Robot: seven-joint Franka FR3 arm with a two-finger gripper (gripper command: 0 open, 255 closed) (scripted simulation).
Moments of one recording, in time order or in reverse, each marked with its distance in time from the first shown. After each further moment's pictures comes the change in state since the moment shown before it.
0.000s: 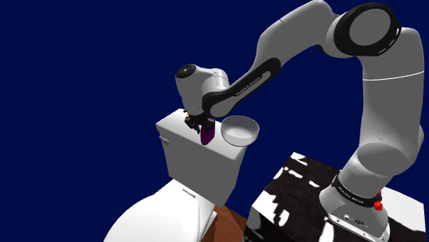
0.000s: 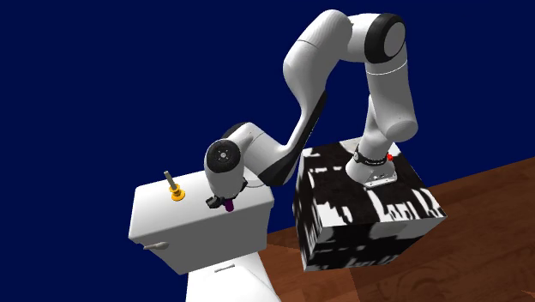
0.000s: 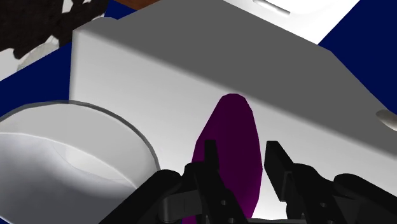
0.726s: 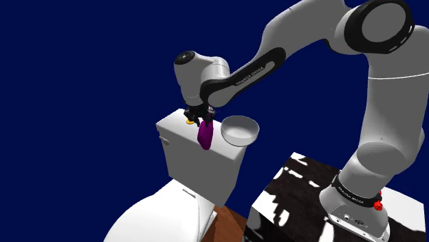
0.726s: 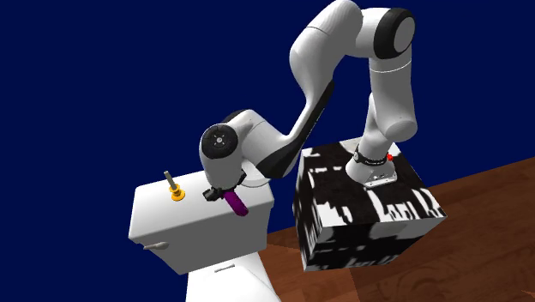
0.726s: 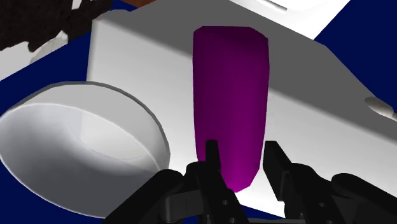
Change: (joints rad) arm -0.018 -0.059 0.027 0.027 0.057 -0.064 -0.053
